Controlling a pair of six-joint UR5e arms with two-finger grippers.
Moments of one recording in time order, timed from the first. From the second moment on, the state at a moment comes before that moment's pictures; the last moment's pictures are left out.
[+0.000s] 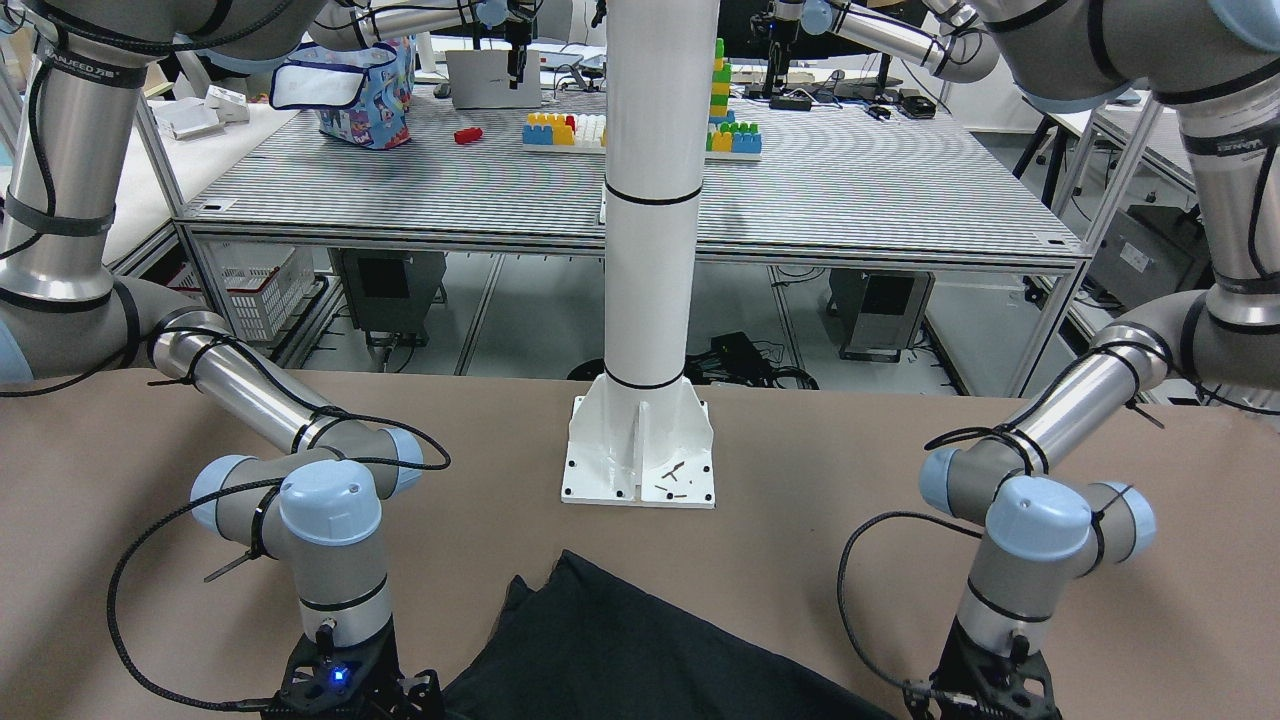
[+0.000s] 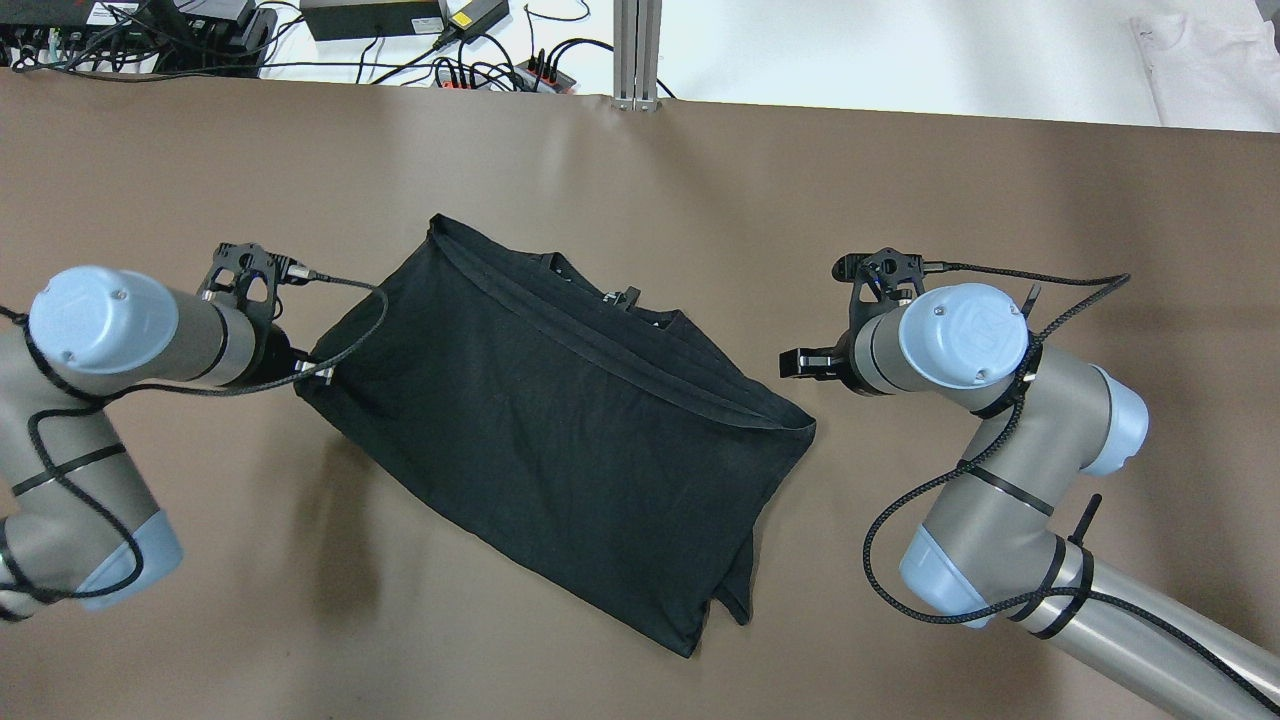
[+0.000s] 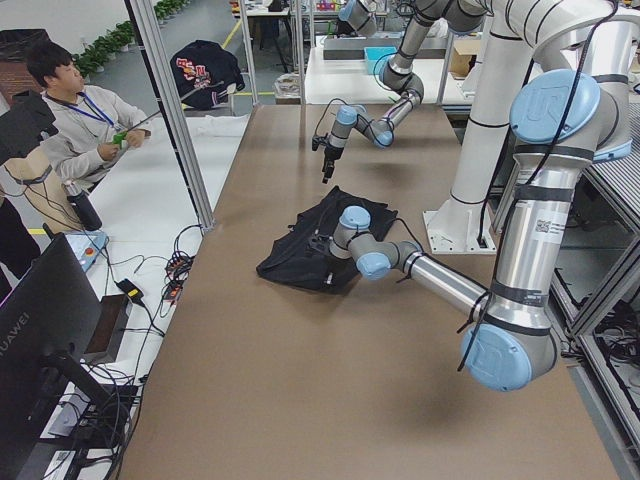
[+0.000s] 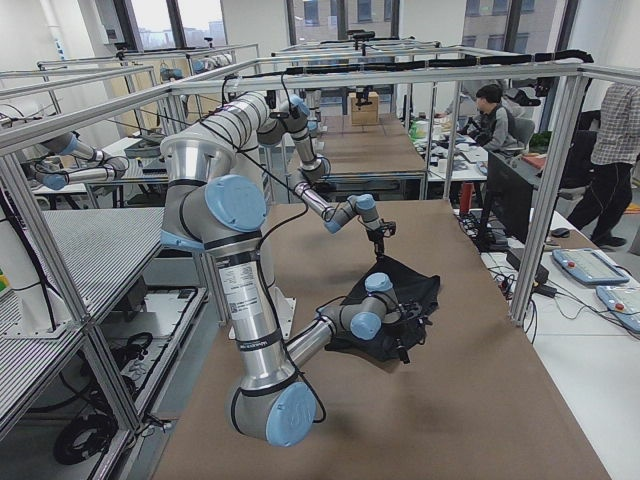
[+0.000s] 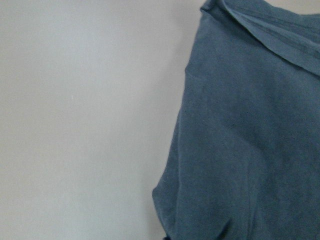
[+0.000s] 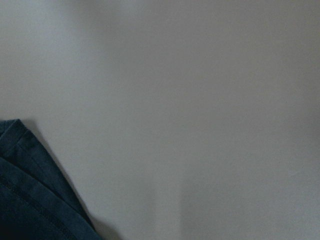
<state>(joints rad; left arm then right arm) -0.76 -1.84 -1.77 -1.99 -1.82 -0.89 0.70 -1.16 1.73 -1.27 1.74 1.07</state>
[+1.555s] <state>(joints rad) -1.02 -2.67 -0.71 -2.24 -1.90 -0.60 0.69 -1.16 1.73 -1.27 1.74 1.19</state>
